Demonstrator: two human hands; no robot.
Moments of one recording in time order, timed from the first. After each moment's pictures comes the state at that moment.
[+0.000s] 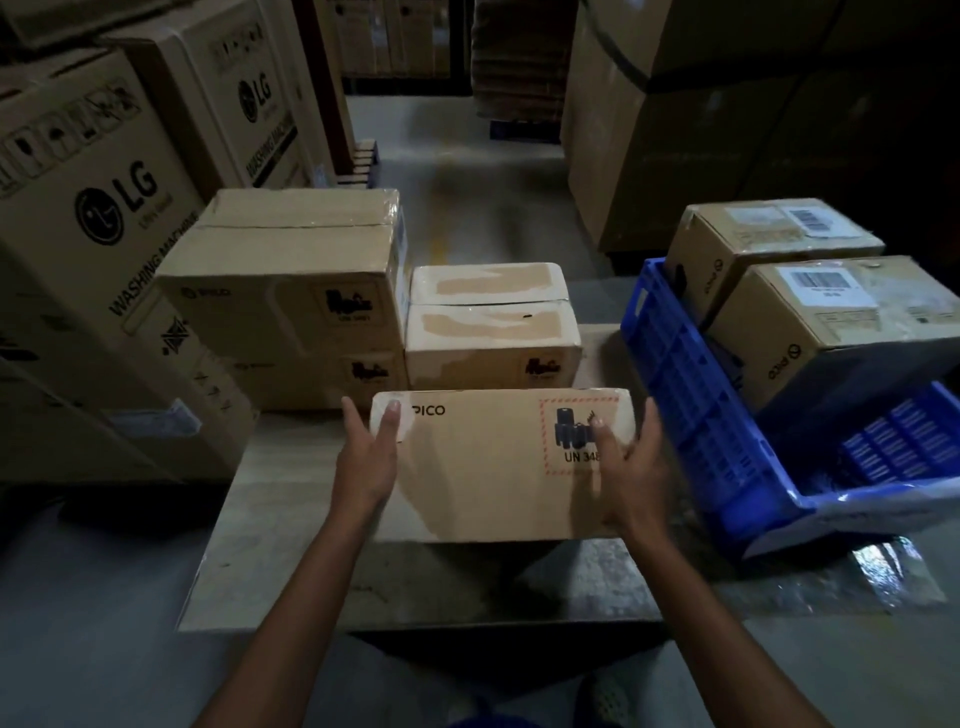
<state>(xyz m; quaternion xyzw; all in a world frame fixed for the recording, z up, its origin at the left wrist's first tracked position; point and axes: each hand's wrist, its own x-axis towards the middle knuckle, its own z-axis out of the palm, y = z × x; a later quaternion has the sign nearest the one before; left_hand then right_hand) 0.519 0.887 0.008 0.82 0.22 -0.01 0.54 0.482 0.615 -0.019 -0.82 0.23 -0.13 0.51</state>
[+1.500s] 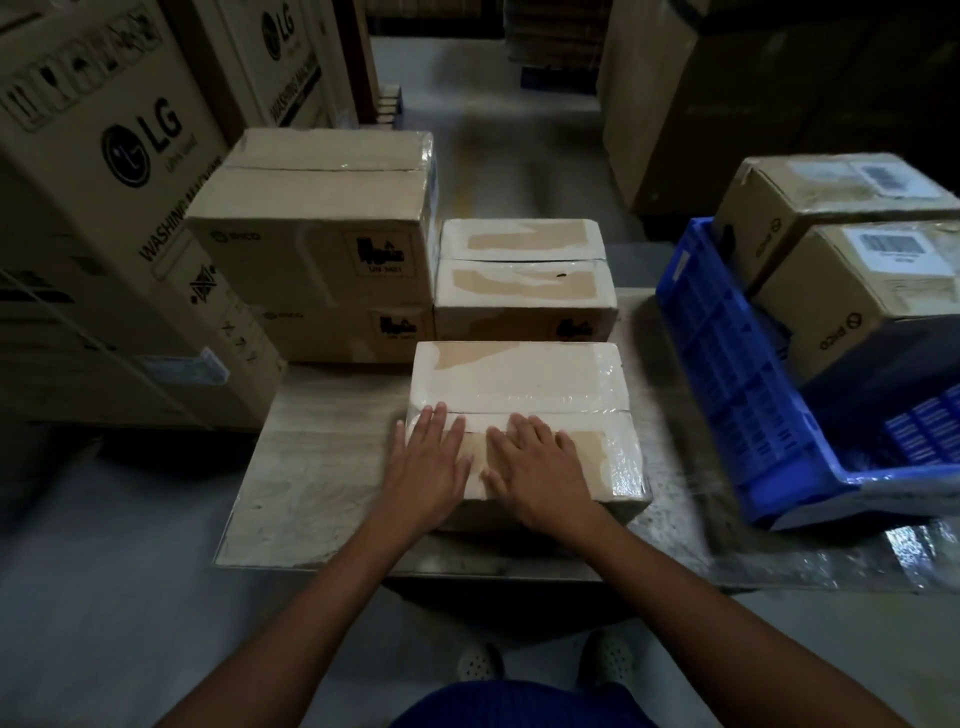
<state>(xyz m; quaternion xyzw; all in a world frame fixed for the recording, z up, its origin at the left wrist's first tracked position) 0.485 0.891 -0.071 0.99 -0.12 -0.07 0.05 0.477 0.713 -0.059 -0.98 -0.12 0.11 0.07</state>
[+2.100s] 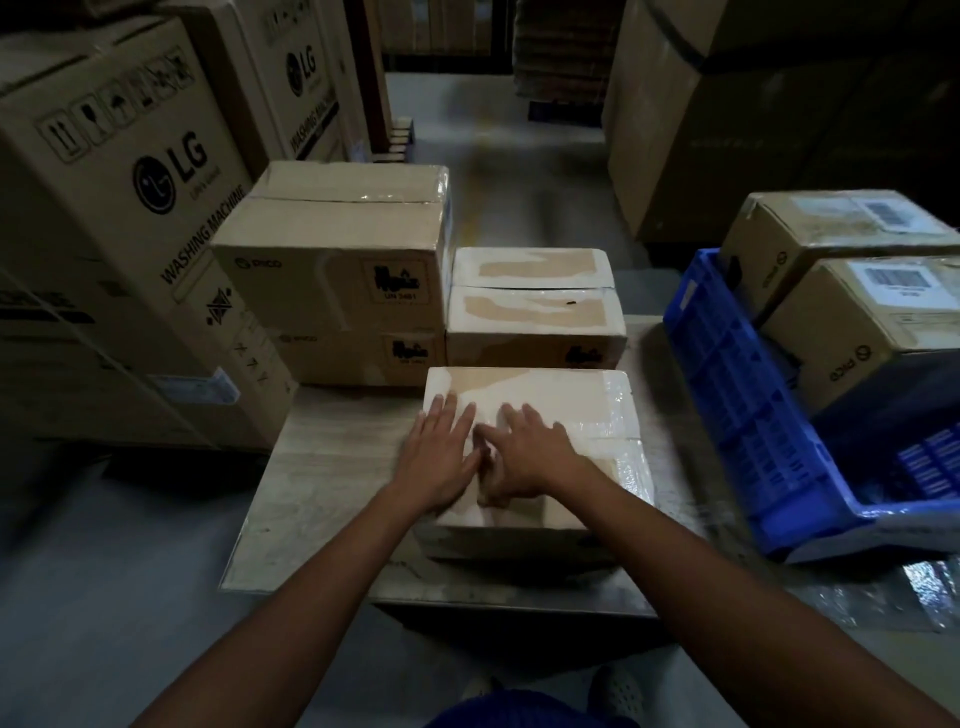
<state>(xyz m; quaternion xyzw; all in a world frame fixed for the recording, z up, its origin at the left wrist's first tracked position) 0.537 0.897 -0.064 0.98 -0.13 -0.07 0.12 0.541 0.737 -0.013 -0.96 -0.14 0.25 0.03</state>
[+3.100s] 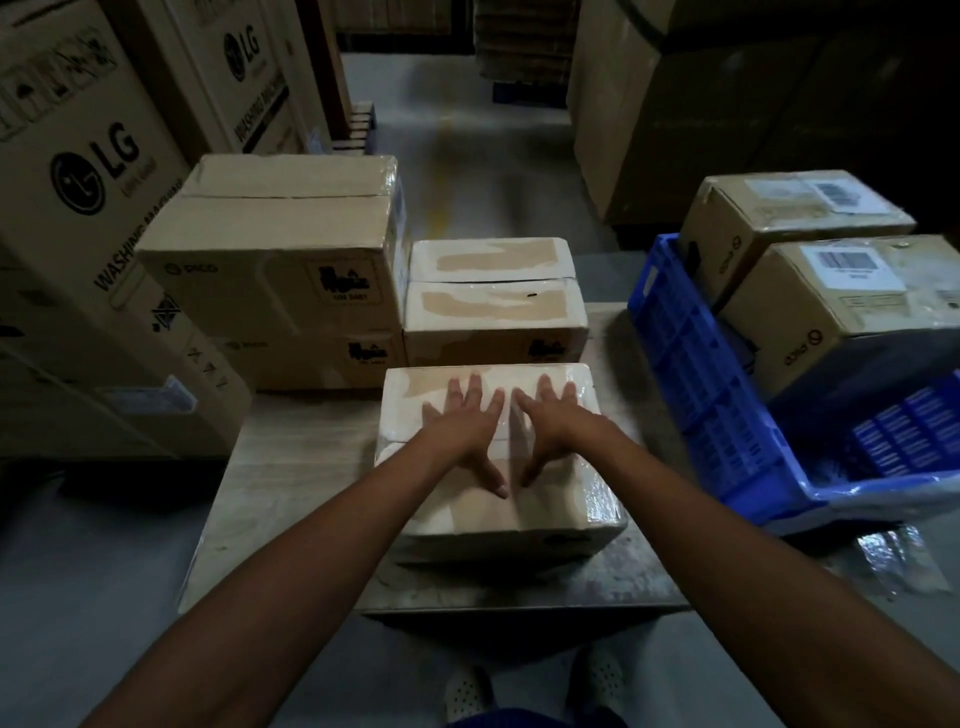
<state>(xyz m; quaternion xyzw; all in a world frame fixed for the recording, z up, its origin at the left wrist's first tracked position) 0.589 0.814 -0.031 0.93 -0.18 -0.30 0.02 0.583 0.646 -0.019 -0.94 -0.05 0.32 0.06</state>
